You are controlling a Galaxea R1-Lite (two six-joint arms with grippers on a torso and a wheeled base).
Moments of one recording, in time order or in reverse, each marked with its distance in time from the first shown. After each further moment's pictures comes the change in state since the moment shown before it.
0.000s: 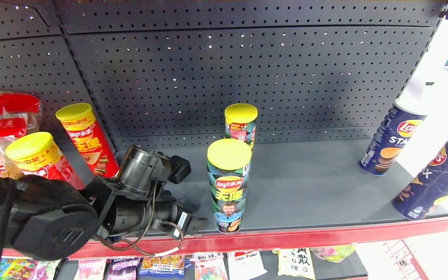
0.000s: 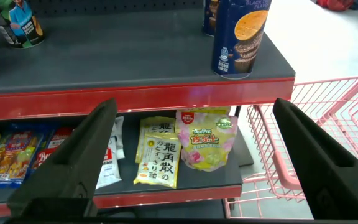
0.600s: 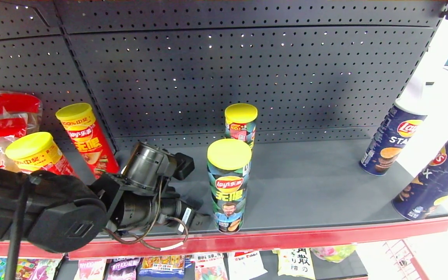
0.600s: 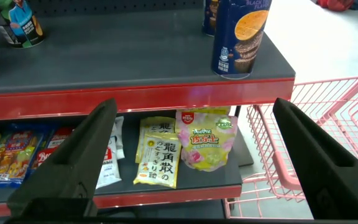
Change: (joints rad) left arm -0.001 0.030 -0.039 0.003 0.005 0.000; right arm 0.000 0.000 0.000 0.000 0.000 -0.001
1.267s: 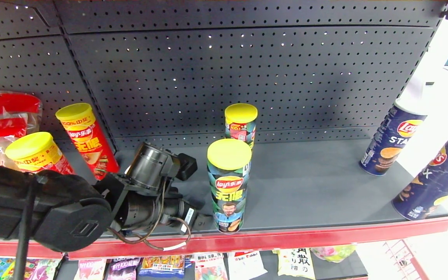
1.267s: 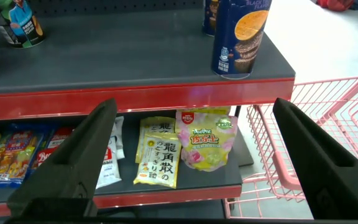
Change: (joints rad) left arm -0.009 0.015 -0.012 0.000 0.000 0.000; right arm 0.000 0.000 0.000 0.000 0.000 0.000
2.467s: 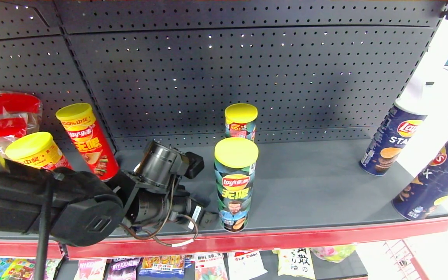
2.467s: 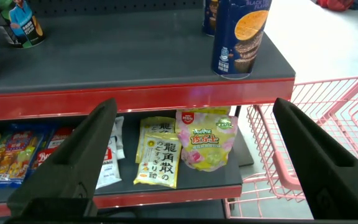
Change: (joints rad) left arm -0.019 0.036 -0.044 0.001 0.005 -0.005; right arm 0.000 0.000 0.000 0.000 0.000 0.001
